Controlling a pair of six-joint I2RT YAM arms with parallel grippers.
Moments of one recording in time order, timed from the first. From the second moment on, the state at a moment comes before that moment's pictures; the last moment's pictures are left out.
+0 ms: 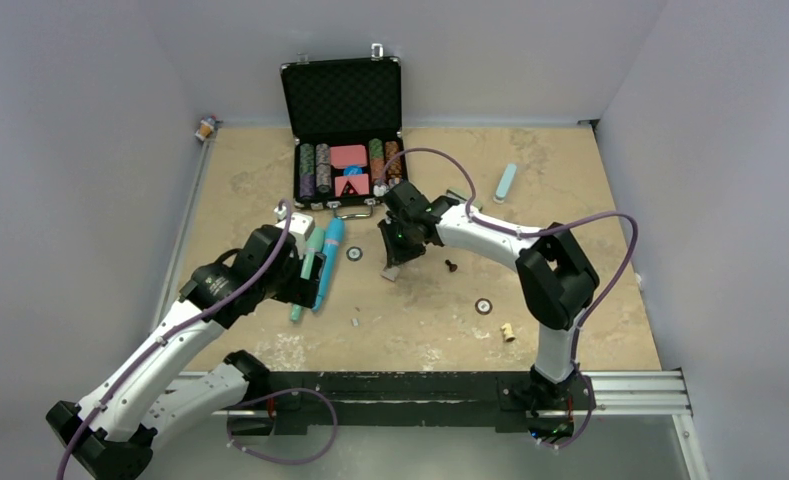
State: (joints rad) left arm -0.60 0.84 0.90 -0.97 -0.19 -0.25; right arm 0.76 1.88 1.38 -0.57 -0.09 0.39
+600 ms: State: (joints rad) left arm -0.60 0.84 0.90 -0.97 -0.19 -0.25; right arm 0.77 1.88 1.36 -0.51 -0.07 0.26
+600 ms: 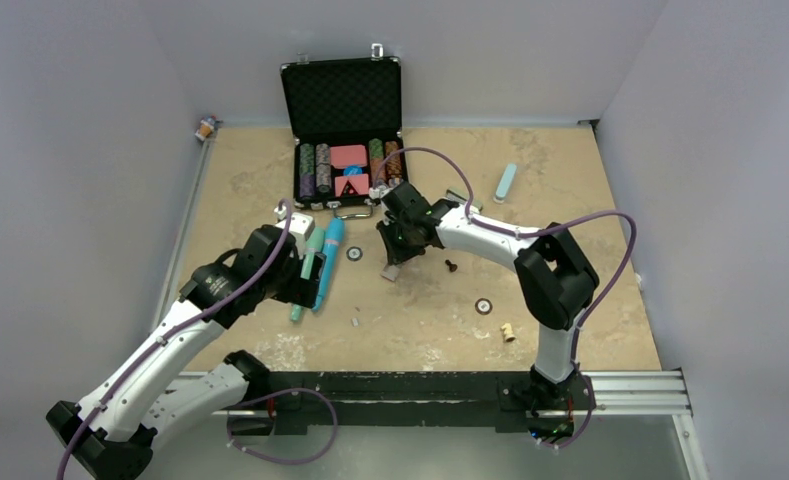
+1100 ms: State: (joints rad) left arm -0.60 0.84 0.90 -0.97 -0.19 -0.25; right arm 0.77 1.91 1.33 -0.47 -0.07 0.25
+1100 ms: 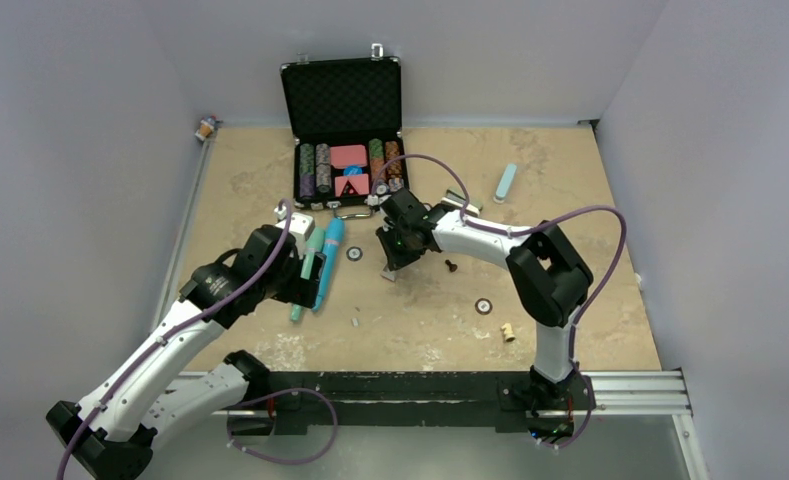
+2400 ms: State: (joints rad) left arm -0.60 0.81 0.90 -0.97 -0.20 -0.25; right arm 0.85 1.63 1.32 -0.64 -0.15 0.47
